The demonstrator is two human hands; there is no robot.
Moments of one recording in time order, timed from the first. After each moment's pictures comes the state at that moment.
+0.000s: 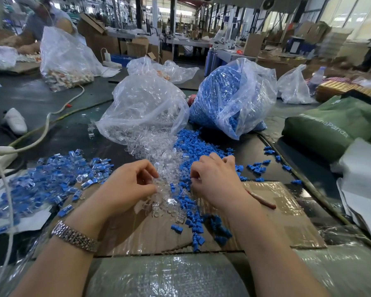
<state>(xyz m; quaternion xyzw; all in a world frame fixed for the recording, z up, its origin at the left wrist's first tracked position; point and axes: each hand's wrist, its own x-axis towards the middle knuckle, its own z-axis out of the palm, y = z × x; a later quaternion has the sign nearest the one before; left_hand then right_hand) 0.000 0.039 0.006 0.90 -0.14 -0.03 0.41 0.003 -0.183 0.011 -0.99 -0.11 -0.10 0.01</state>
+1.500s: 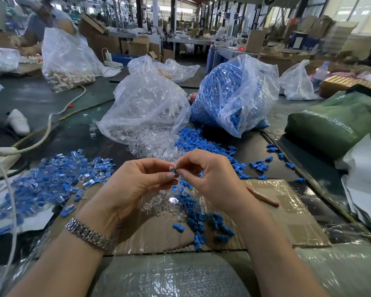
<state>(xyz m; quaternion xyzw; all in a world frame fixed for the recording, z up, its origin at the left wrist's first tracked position) -0.006 0.018 0.014 0.62 -0.05 -0.15 0.77 -0.012 -0.183 0.015 -0.87 -0.24 -0.14 0.41</state>
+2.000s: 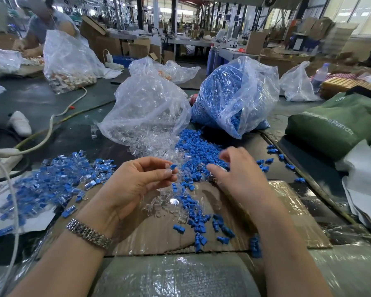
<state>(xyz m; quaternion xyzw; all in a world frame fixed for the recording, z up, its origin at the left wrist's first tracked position) 0.001 0.021 0.008 0.57 -0.05 -0.15 0.81 -0.010 -0.219 0.025 -0.97 0.03 -0.08 0.24</state>
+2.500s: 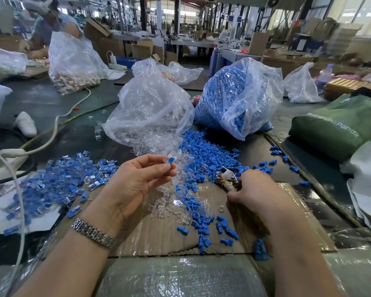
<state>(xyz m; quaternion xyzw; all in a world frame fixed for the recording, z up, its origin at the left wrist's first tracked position) 0.005 0.022 0.006 0.53 -0.02 -0.11 0.84 -0.009 -0.237 0.018 -0.99 0.10 0.09 0.09</state>
